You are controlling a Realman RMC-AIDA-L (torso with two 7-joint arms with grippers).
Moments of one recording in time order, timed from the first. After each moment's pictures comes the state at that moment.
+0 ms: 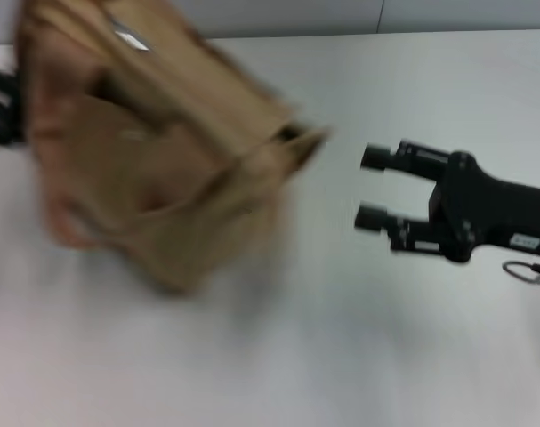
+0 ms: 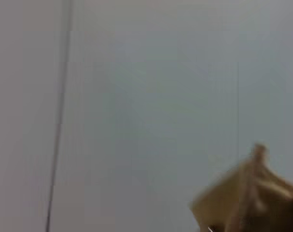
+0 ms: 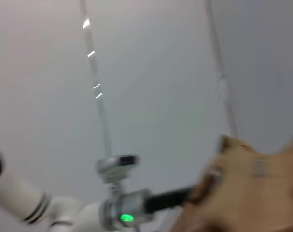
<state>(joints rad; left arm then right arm) -0.36 -2.01 0.63 0.37 1.31 1.49 -0.86 0.52 2.08 -0.57 -0.40 -1.86 -1.86 1.07</state>
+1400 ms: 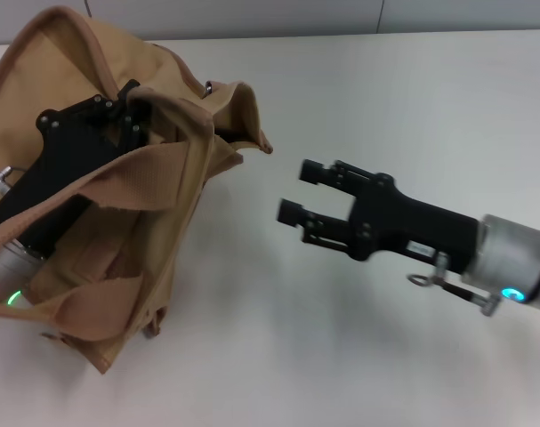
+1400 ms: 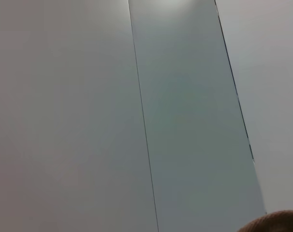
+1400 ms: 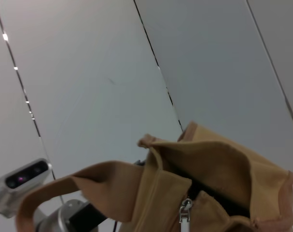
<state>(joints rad) -0.44 -2.08 0.74 0.01 1.21 1.70 -0.30 0.60 2.09 -0.70 -0.03 -1.67 -1.55 0.90</state>
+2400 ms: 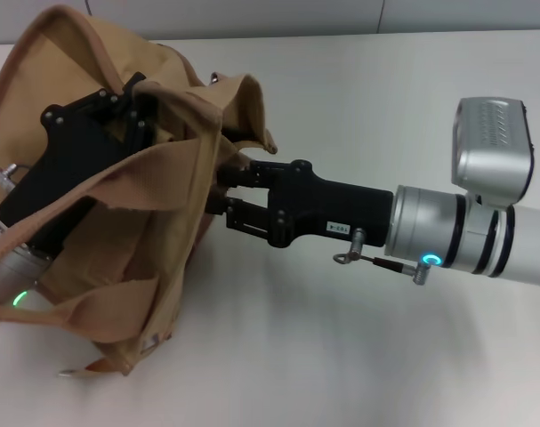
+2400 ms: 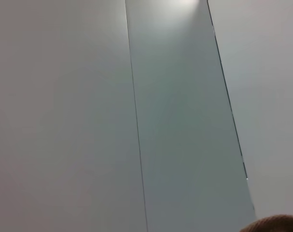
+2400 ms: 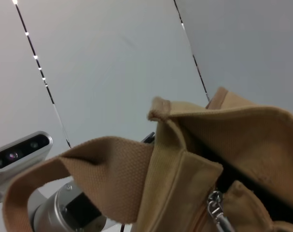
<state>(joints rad) -0.46 -2.08 0.74 -0.02 1.21 1.75 -0.30 0.83 2.09 -0.69 0.13 -1.70 -1.39 0.87</state>
